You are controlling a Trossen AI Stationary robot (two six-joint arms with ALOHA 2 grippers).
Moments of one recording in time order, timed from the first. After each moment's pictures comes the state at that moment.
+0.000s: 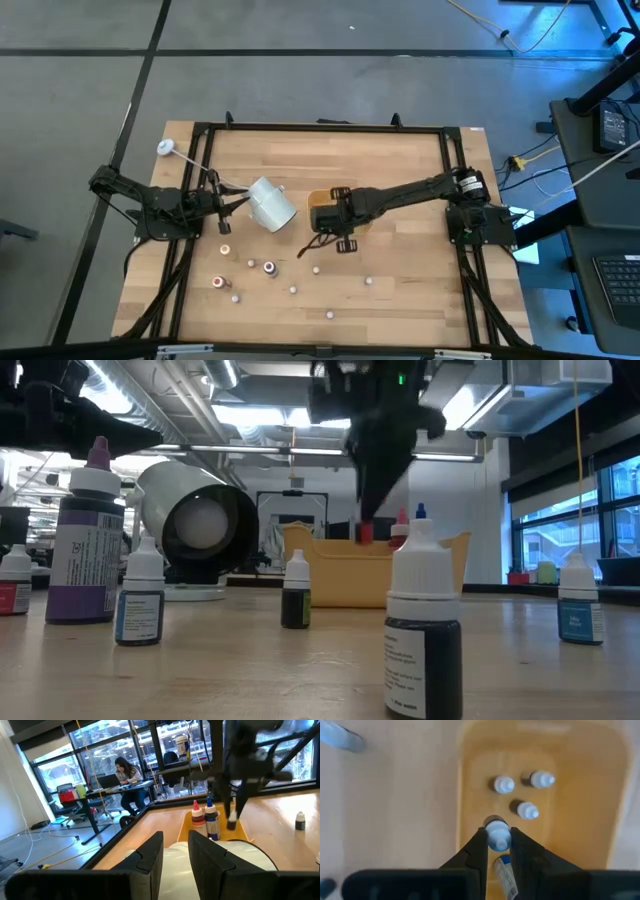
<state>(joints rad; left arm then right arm) -0.36 0.02 0.01 0.08 -0.69 0.25 0.15 2.00 1.67 -1.03 0.19 -0.01</state>
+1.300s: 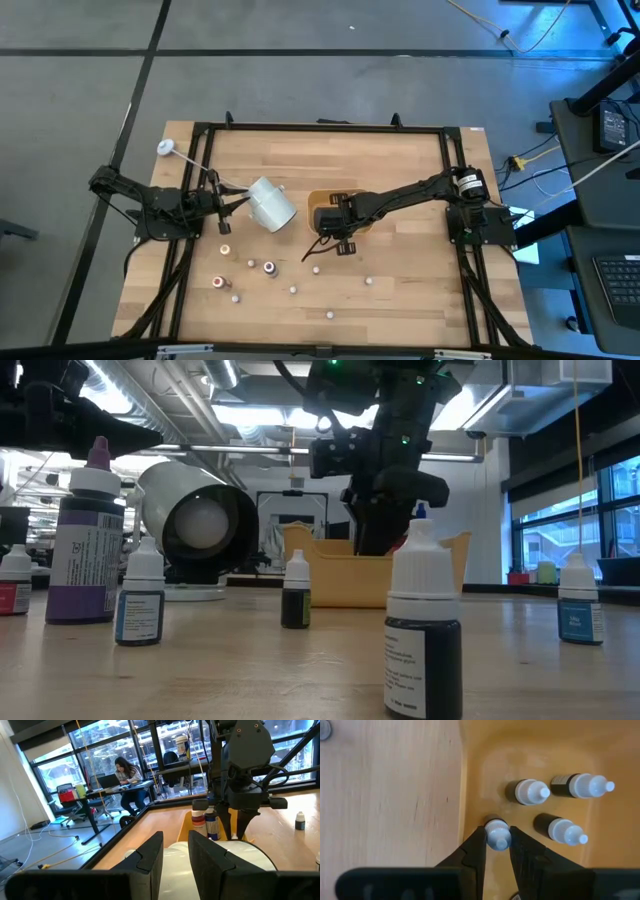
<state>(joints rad) -0.36 0.02 0.01 0.08 -0.69 0.25 0.12 2.00 1.43 -0.72 0.14 -0.06</state>
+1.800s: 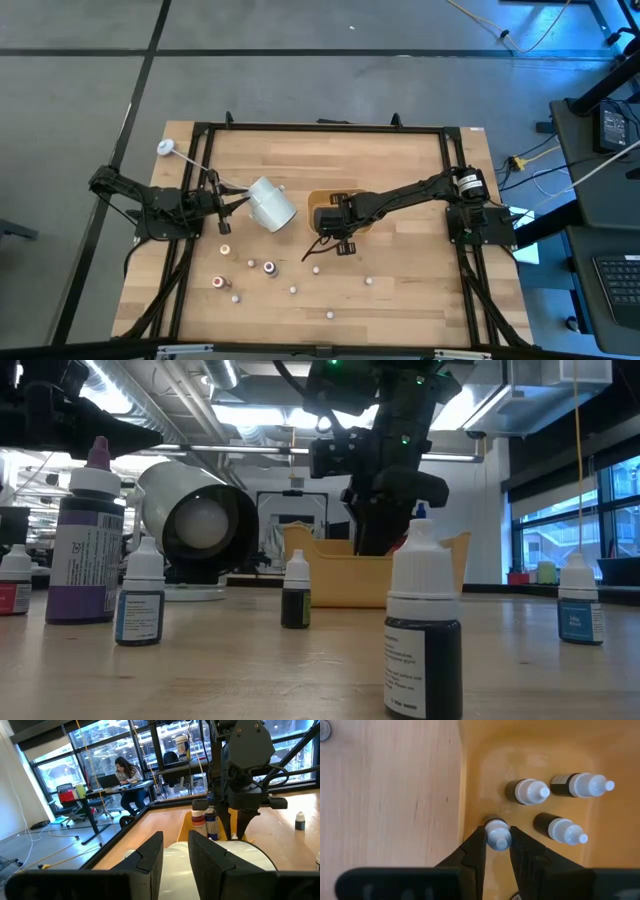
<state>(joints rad) -0.36 0.02 0.01 0.08 -0.69 0.25 0.12 2.00 1.43 -0.73 0.14 -0.05</state>
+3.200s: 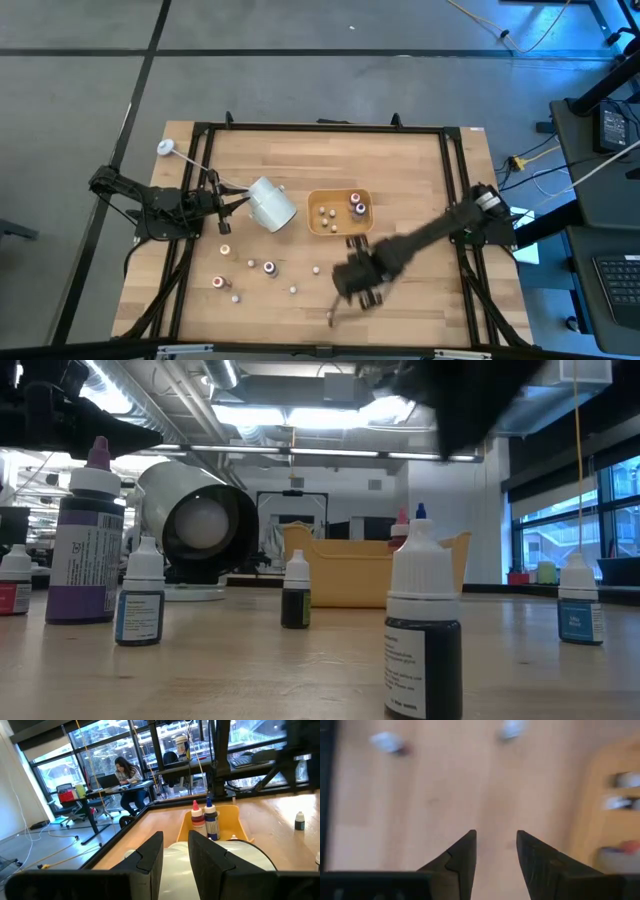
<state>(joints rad) -0.36 0.02 0.01 0.08 -0.69 0.25 0.48 1.95 1.68 -1.09 0.10 0.25</state>
